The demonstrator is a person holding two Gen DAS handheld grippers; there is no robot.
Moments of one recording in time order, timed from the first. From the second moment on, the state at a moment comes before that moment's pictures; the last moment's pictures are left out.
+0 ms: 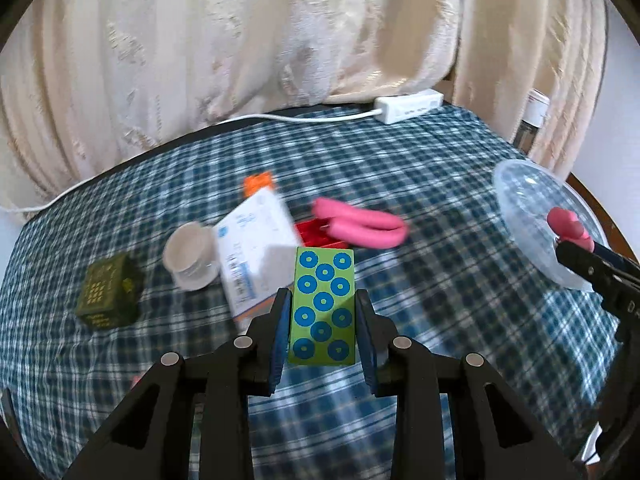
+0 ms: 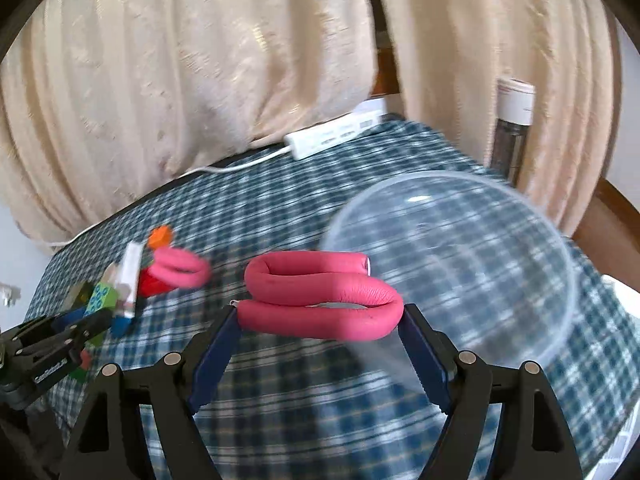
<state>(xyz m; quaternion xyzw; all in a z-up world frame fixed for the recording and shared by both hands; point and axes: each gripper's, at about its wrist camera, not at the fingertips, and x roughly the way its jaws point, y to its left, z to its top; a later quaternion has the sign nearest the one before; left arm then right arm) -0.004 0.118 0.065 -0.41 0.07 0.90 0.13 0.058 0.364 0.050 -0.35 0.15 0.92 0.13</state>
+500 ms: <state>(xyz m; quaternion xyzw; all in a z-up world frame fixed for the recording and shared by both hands) 0.001 0.226 0.077 -0.41 0.11 0.88 0.22 0.098 0.443 0.040 -0.32 0.18 0.91 0.20</state>
